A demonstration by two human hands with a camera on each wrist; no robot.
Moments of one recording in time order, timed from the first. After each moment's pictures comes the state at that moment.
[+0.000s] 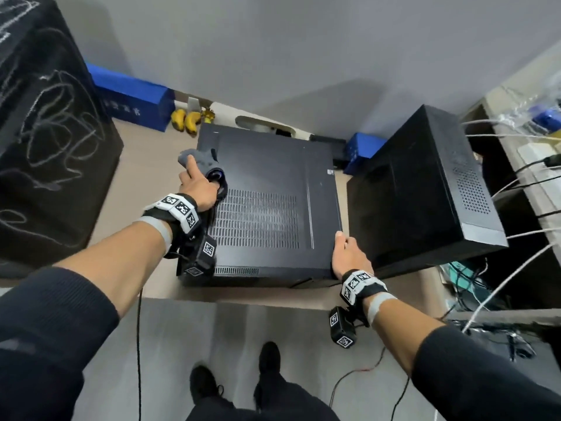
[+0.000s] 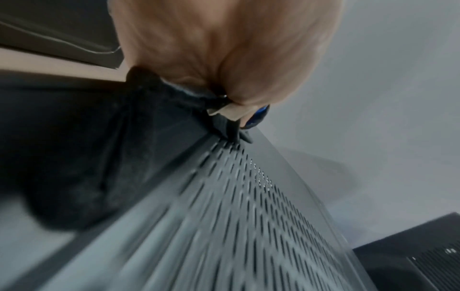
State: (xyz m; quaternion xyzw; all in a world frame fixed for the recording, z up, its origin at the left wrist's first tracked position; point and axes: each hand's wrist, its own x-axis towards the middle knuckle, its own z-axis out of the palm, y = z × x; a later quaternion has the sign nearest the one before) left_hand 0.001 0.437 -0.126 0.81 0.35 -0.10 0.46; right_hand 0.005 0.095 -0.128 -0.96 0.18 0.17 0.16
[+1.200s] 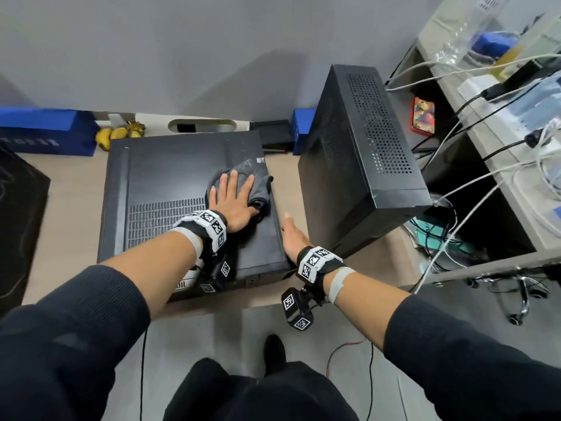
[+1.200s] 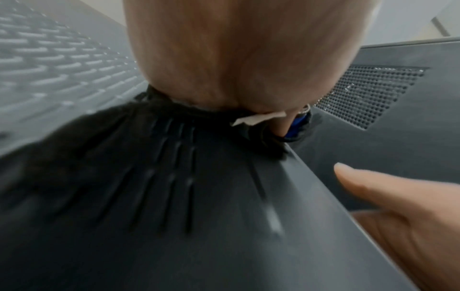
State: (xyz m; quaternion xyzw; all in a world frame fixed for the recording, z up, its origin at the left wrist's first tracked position) left_hand 0.071 0.230 -0.139 0.96 0.05 -0.21 0.18; right_hand 0.041 0.062 -0.137 -0.84 0.17 0.33 0.40
